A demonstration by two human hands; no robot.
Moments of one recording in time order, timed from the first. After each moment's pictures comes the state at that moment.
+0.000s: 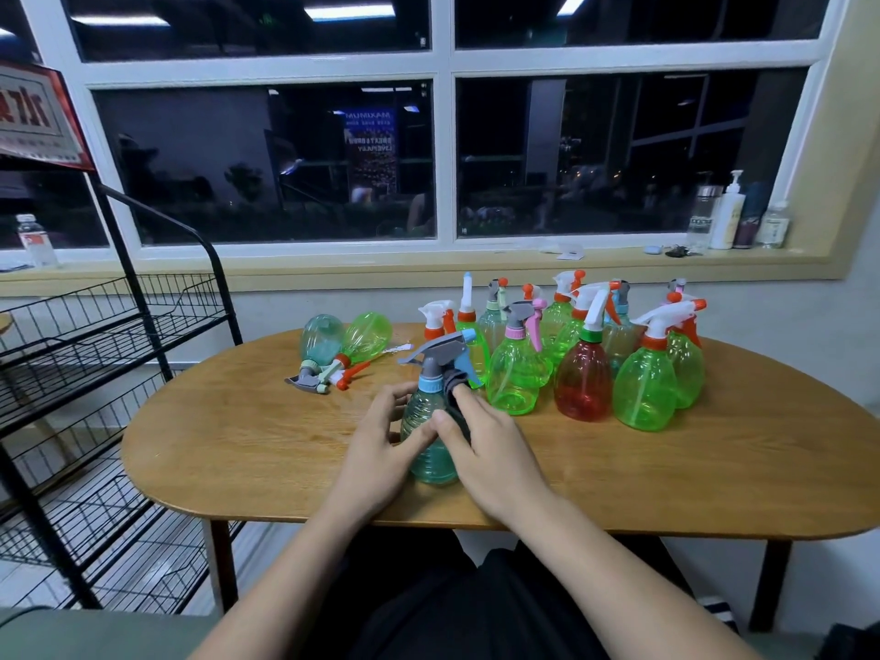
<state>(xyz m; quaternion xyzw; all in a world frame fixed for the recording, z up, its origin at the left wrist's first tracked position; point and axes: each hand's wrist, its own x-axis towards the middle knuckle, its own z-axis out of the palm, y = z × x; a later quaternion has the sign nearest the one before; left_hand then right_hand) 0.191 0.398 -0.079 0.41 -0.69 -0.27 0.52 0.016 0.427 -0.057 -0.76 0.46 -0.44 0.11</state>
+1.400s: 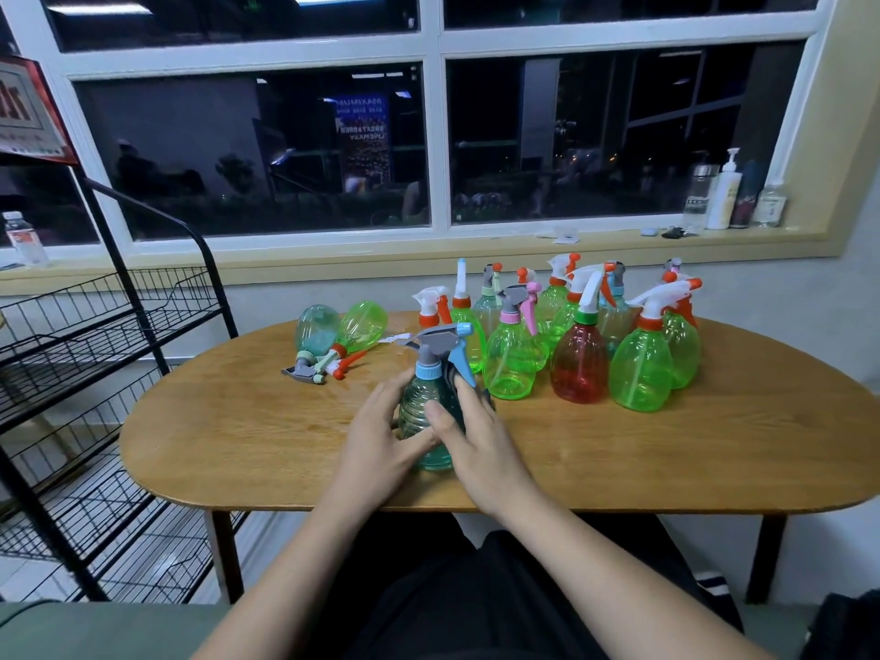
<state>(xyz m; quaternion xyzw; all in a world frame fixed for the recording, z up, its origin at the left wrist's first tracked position) 0.191 0.396 -0.085 0.42 -0.74 -0.17 0.50 0.024 0.421 -0.079 -0.70 0.46 -0.49 0.26</state>
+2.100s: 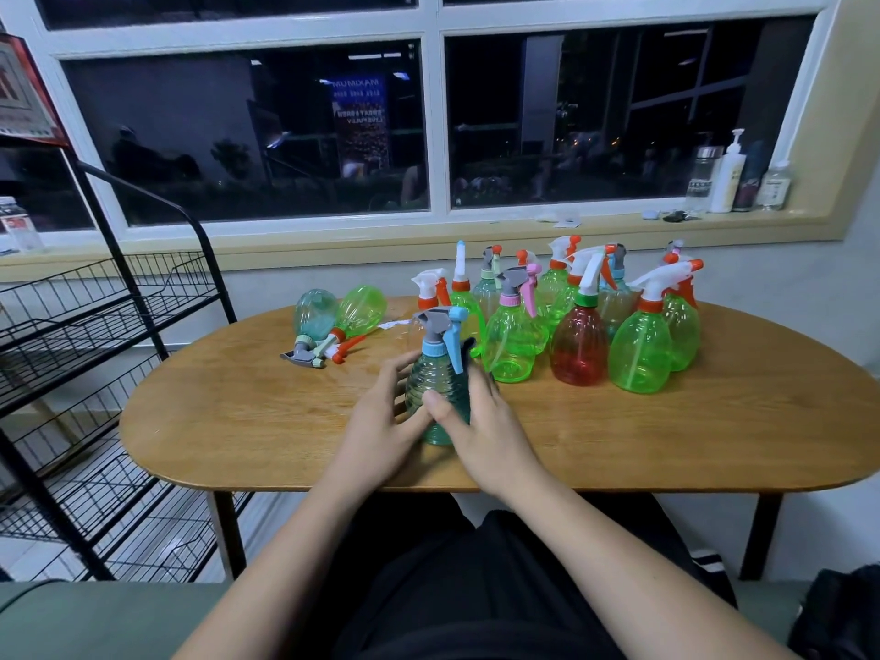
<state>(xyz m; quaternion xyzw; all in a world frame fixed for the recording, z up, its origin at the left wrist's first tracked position) 0.188 0.402 -0.083 0.40 -0.74 -0.23 0.49 0.017 0.421 -0.084 -0.70 0.50 -0.46 0.23</state>
